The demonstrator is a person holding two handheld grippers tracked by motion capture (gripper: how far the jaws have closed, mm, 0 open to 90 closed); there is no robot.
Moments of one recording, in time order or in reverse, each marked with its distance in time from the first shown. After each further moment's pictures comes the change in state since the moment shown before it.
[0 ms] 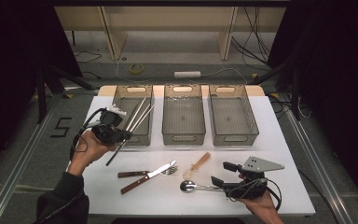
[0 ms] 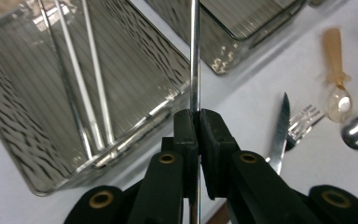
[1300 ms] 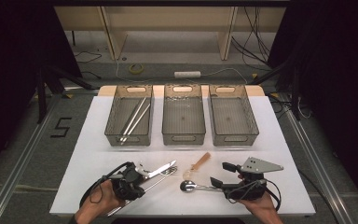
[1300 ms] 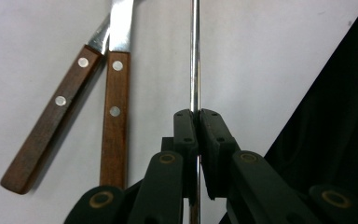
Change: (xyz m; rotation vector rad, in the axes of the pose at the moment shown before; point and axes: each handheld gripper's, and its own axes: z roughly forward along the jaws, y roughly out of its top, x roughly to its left) left arm -0.109 -0.094 0.036 0.292 -0.169 0.243; right arm 0.005 0.002 0.000 0.005 0.000 -0.022
